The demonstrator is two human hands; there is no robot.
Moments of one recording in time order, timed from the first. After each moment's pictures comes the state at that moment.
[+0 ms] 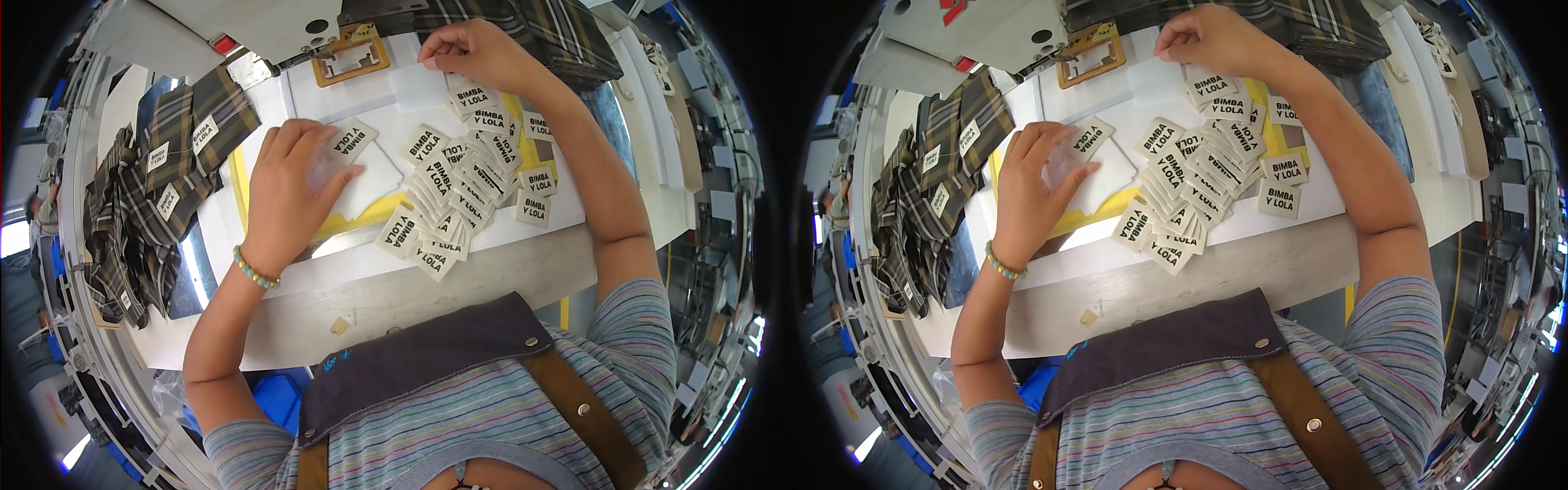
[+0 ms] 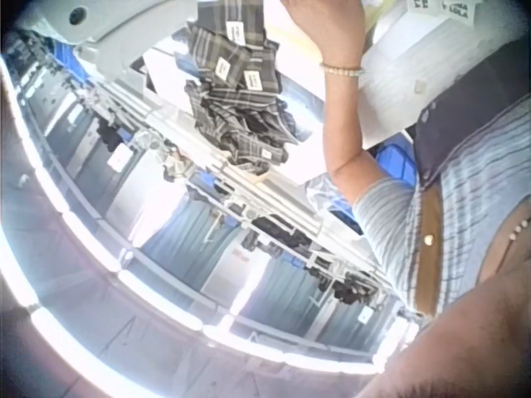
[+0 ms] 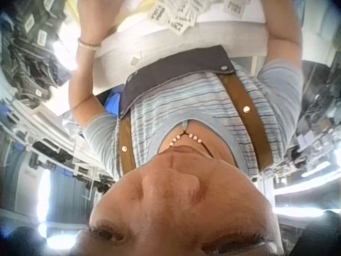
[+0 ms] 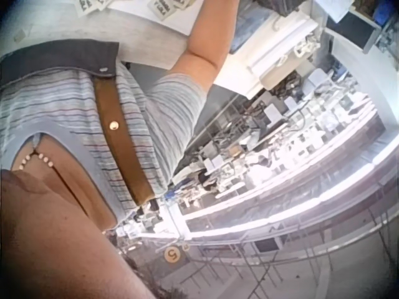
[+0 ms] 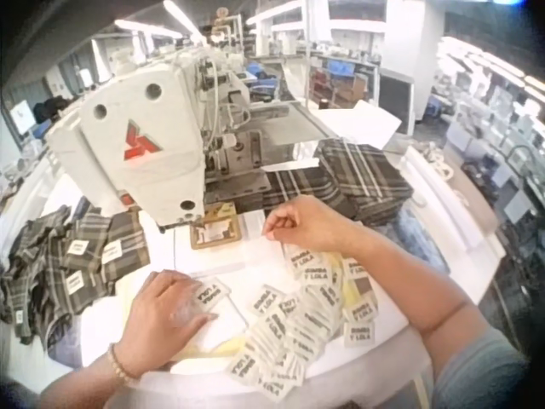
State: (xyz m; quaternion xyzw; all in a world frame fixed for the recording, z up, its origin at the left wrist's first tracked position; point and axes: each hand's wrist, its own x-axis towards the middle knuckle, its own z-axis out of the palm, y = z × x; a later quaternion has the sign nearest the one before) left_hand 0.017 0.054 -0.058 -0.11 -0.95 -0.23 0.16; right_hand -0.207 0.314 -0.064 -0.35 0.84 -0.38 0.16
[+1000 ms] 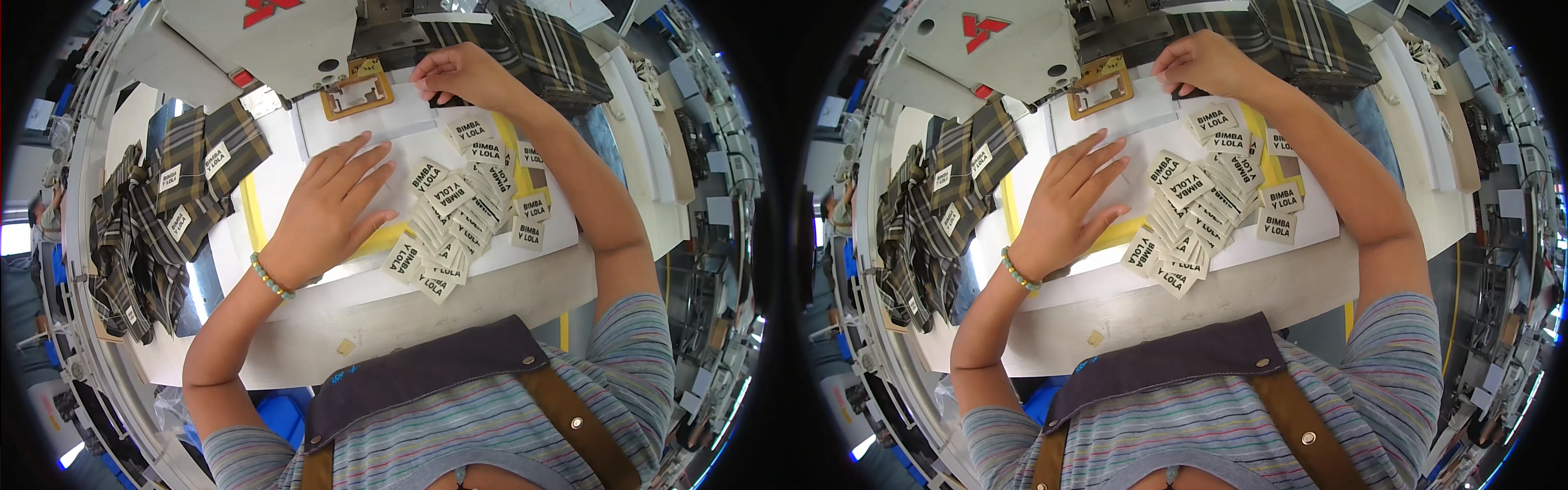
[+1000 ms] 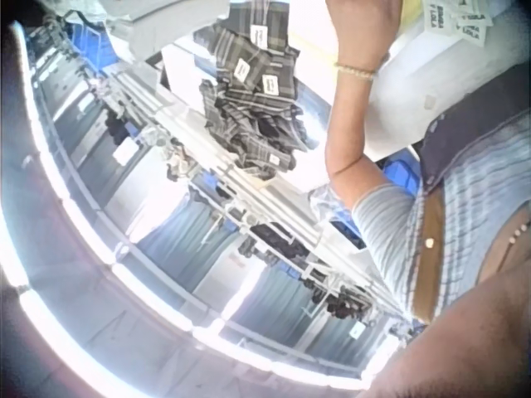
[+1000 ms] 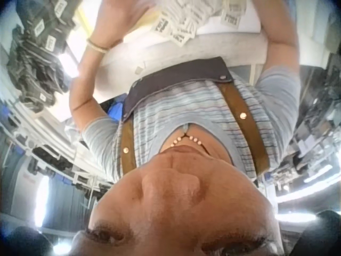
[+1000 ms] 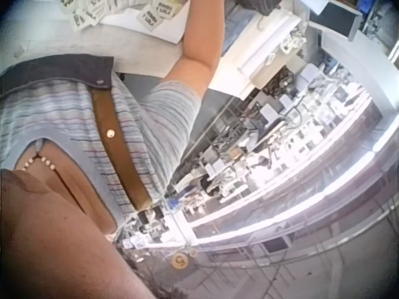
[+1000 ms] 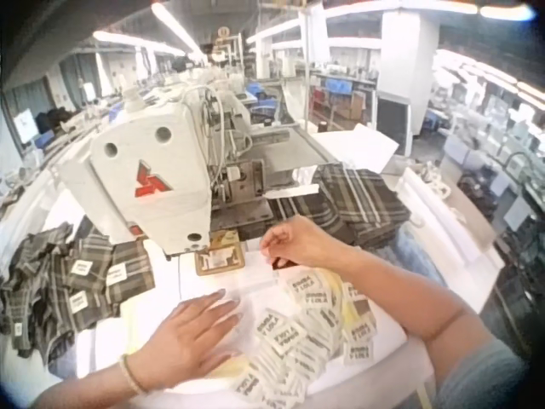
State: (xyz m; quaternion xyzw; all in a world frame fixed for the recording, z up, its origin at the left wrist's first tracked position) left_hand 0.001 0.058 -0.053 -0.29 -0.93 -0.19 0.11; right_hand -0.221 0.299 -0.063 -0.29 0.81 -0.47 0.21
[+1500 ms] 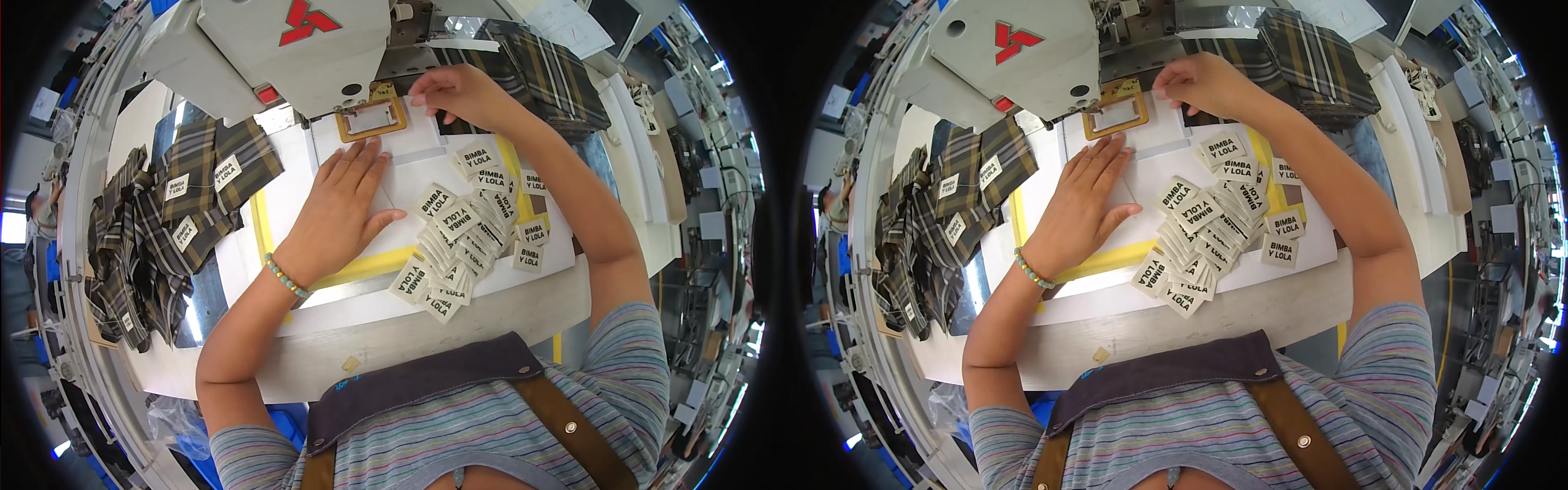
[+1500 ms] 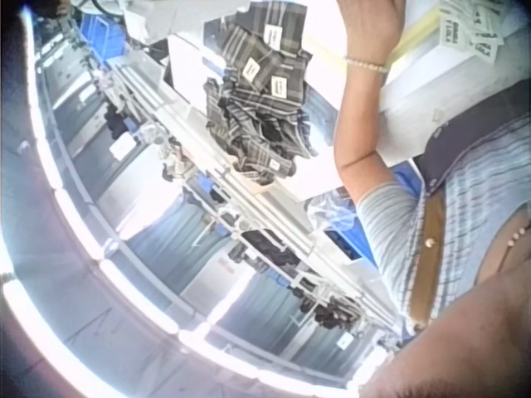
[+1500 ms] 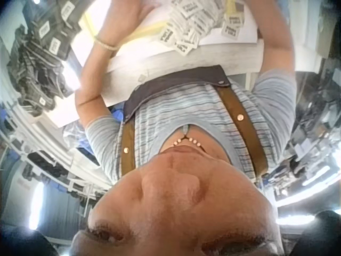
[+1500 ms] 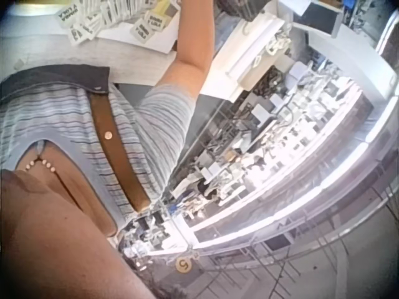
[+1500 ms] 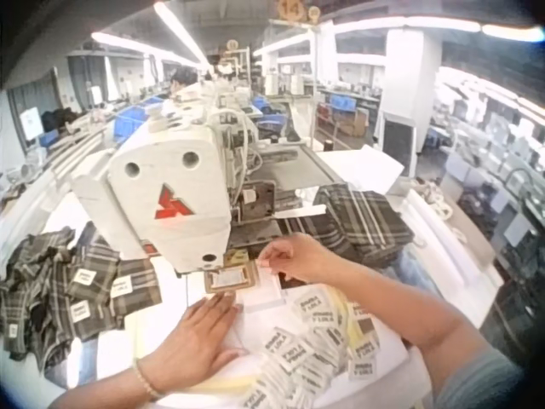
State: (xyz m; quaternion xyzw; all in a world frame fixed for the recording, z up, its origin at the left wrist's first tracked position) left_hand -0.019 0.053 -0.071 -0.23 -0.96 -0.15 0.09; right_hand -0.218 0.278 -0.039 -0.29 0.84 -0.41 0.21
